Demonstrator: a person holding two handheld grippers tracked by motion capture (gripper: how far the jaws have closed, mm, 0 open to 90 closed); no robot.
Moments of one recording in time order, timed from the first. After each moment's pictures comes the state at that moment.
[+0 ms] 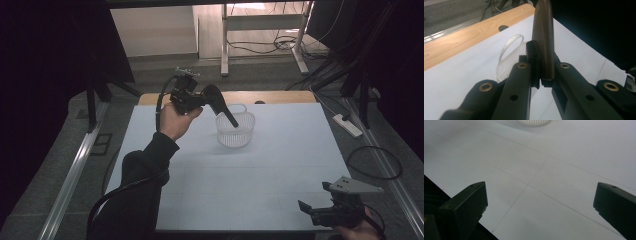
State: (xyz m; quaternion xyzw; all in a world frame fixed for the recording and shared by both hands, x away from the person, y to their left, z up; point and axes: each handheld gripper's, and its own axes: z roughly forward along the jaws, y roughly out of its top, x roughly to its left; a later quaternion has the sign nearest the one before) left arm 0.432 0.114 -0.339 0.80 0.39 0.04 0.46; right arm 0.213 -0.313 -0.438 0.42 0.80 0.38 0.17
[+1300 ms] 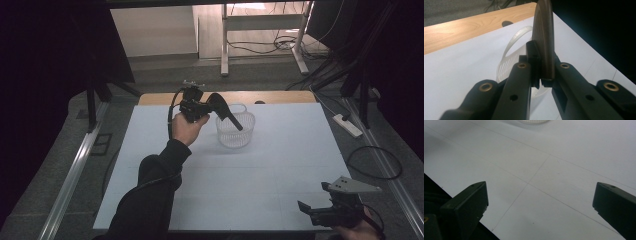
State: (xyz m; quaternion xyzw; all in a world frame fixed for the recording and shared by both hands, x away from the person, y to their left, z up) left arm 0.452 0.100 -0.393 0.77 0.42 0.03 0.48; right arm 0.214 -0.312 -0.439 0.42 0.81 0.38 0.17
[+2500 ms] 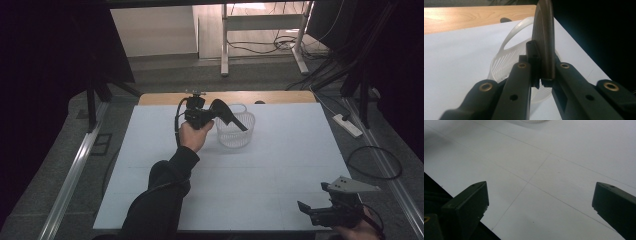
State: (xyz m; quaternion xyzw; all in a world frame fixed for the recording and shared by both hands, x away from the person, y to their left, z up) left arm 0.455 0.093 -0.432 0.72 0.46 -0.01 0.51; right arm 0.214 -0.312 -0.440 0.42 0.81 0.37 0.17
